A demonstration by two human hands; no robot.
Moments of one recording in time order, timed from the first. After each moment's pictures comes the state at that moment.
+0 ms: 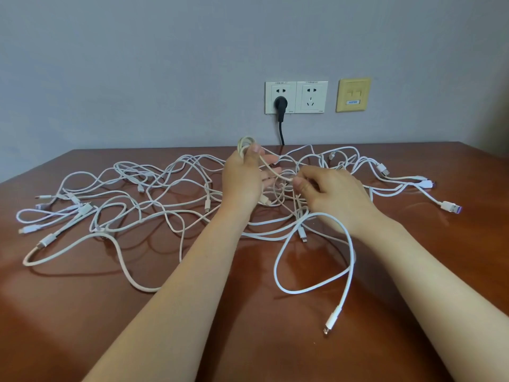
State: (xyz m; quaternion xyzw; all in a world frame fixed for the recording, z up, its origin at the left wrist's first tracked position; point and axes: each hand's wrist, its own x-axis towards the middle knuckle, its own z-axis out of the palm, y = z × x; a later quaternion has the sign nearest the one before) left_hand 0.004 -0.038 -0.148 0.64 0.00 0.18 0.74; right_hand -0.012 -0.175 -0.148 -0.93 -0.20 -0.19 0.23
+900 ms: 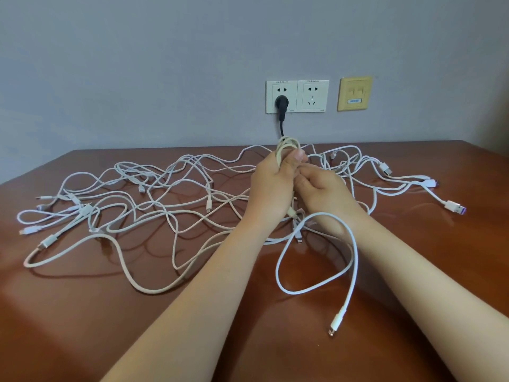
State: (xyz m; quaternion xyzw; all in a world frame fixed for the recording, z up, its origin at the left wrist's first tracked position) left_hand -0.011 -0.063 -0.150 0.72 -0.09 0.22 0.65; right_hand -0.011 -0.155 -0.156 -0.83 -0.24 -0.16 0.47
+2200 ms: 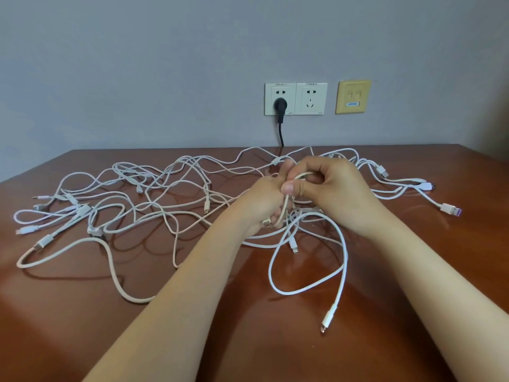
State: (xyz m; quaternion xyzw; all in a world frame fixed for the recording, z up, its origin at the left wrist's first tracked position) left_hand -0.013 -0.050 -0.149 0.77 -0.03 -0.04 0.63; right_hand -0.010 -0.175 -0.143 -0.82 -0.28 -0.15 0.48
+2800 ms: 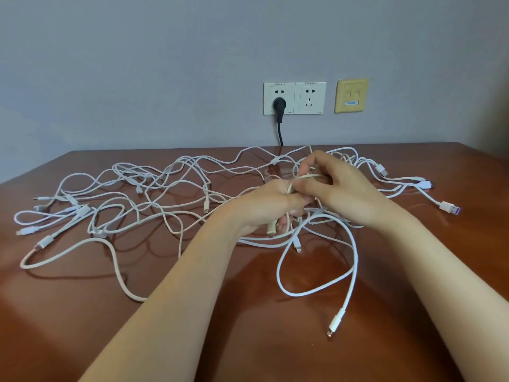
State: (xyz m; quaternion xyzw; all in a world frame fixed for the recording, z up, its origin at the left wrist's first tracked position) left_hand -0.020 -0.044 -0.146 0.83 -0.18 -0.11 0.52; right_hand -0.007 -0.187 -0.142 -0.86 -0.24 -0.12 0.43
